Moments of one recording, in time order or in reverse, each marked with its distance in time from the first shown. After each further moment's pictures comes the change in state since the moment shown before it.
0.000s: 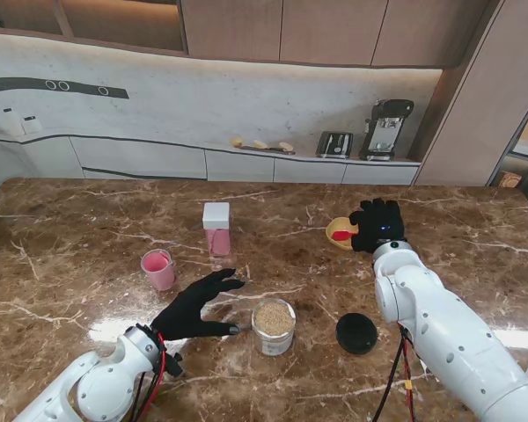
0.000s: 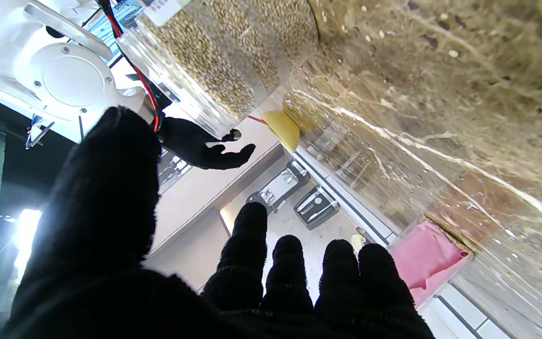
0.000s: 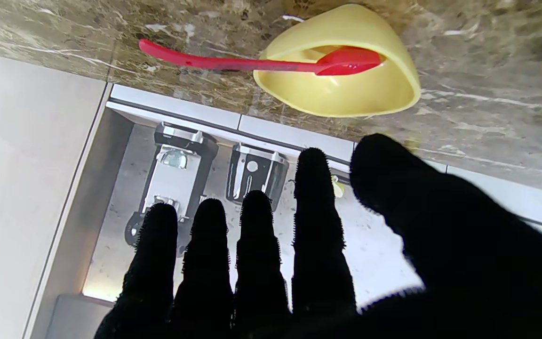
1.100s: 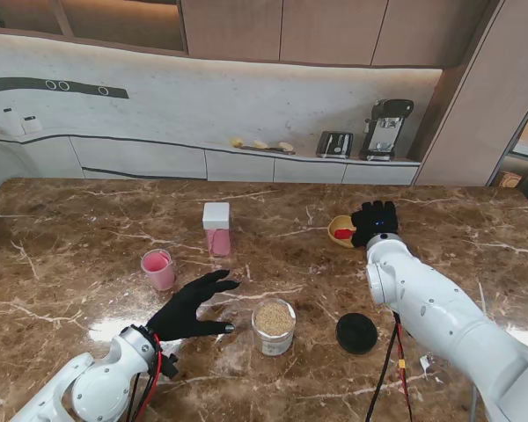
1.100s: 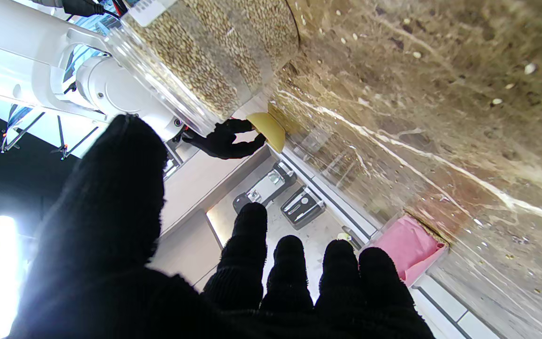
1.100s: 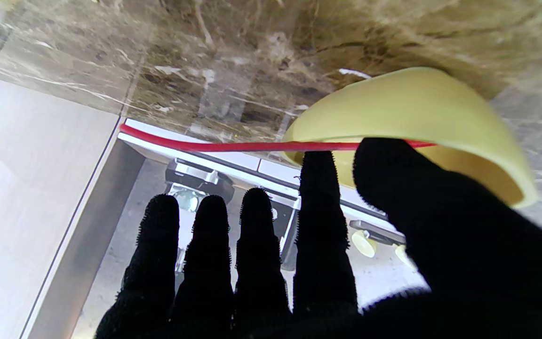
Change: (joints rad) left arm 0.027 0.006 -0.027 -0.035 0.009 0.051 -0.023; right arm 0.334 -0.079 -0.397 0.496 0.283 0.055 -0.170; left_hand 0.010 0.039 0.000 0.000 -0.001 0.000 0.000 0.000 0.000 0.010 0.000 -0.011 0.000 0.000 0.000 0.000 -0.001 0.000 -0.068 0.024; right_hand -0.003 -0.020 0.000 -0.015 0.021 -0.041 0.012 0.010 0.000 0.001 0.060 -0.021 0.002 -0.009 0.058 0.000 0.053 -0.007 0.036 0.036
